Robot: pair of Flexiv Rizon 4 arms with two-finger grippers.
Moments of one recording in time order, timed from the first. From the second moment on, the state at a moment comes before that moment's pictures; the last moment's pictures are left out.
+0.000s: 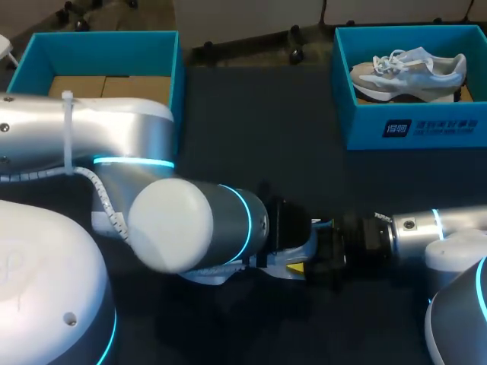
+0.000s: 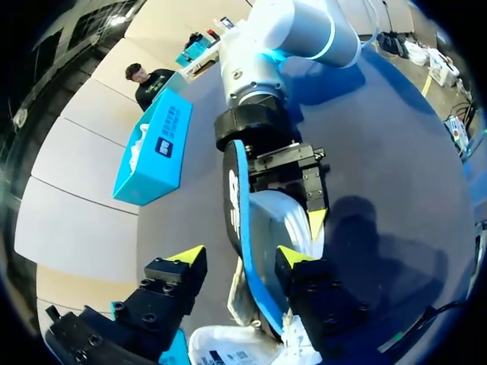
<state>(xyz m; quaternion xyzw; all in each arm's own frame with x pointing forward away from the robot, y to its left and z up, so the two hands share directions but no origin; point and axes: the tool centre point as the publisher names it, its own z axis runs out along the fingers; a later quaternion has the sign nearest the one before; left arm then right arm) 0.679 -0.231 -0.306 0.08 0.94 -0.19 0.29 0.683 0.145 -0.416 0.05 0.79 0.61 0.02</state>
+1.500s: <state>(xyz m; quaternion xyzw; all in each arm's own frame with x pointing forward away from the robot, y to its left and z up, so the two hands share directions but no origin) 0.696 -0.263 -0.300 0.03 0.95 -0.26 0.19 0.683 0.145 -0.416 0.05 0.79 0.61 0.02</state>
